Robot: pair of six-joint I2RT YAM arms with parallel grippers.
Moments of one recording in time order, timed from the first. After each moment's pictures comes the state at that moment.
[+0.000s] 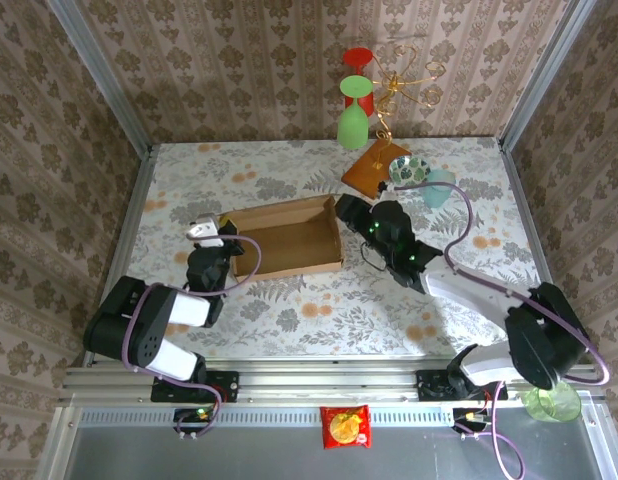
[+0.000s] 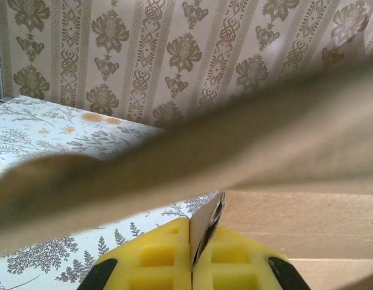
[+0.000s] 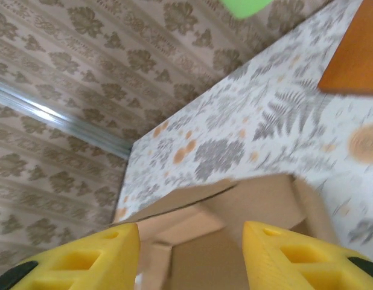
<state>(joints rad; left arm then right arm) -0.35 1.49 0.23 1.26 -0.21 -0.29 0.65 1.35 0.81 0.27 0.23 0.97</state>
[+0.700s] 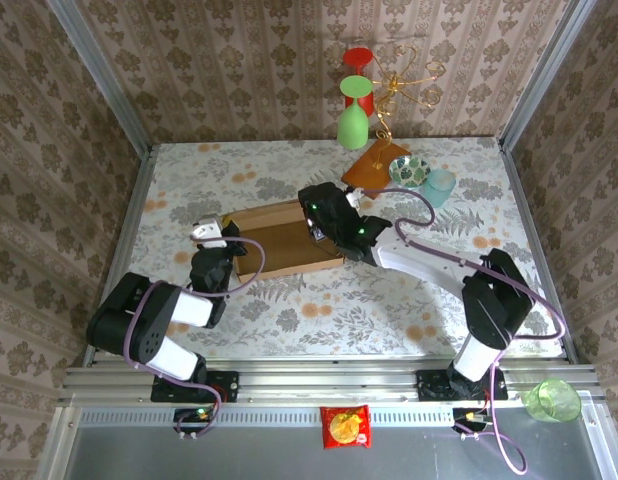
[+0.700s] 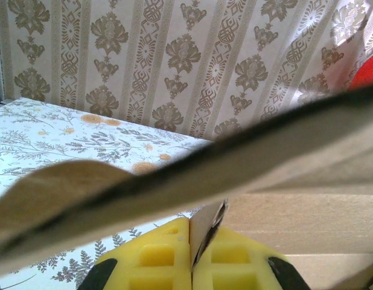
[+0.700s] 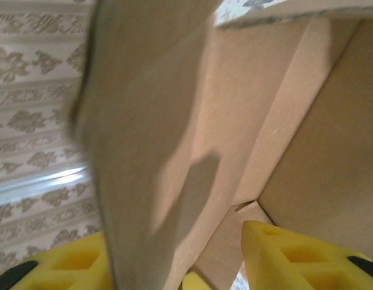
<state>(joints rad) -0.38 1.51 0.23 1.29 -0.25 -0.29 0.77 1.70 1.29 -0.11 0.32 1.74</state>
